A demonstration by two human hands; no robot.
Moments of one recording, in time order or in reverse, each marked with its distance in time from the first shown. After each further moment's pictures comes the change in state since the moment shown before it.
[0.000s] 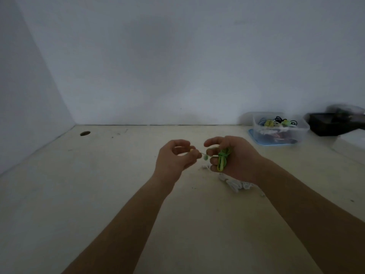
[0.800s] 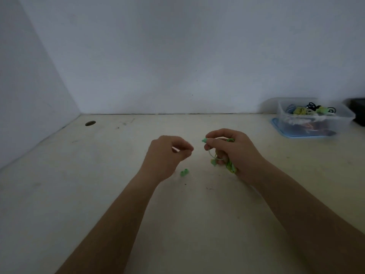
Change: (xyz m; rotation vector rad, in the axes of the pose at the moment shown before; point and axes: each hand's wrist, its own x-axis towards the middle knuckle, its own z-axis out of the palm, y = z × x) left_hand 0.036 -0.004 -0.051 0.995 -0.025 0.230; right_hand 0.049 0.034 0.010 -0.318 0.228 -0.292
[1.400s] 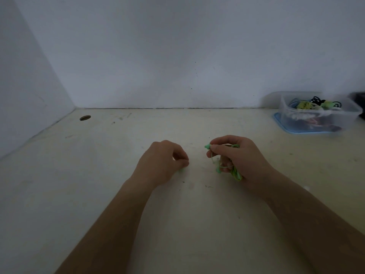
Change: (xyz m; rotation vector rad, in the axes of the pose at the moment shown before) left_hand -0.003 -0.010 0.005 0.250 -0.187 -0.045; right_hand -0.010 0.016 -0.007 -0.041 0.045 0.070
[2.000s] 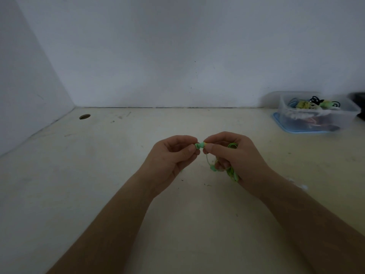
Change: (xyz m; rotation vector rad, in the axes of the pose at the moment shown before) left_hand -0.015 0.019 0.009 -1.487 -0.071 -0.121; right_hand -0.012 -0.006 0.006 0.014 -0.070 -0.154
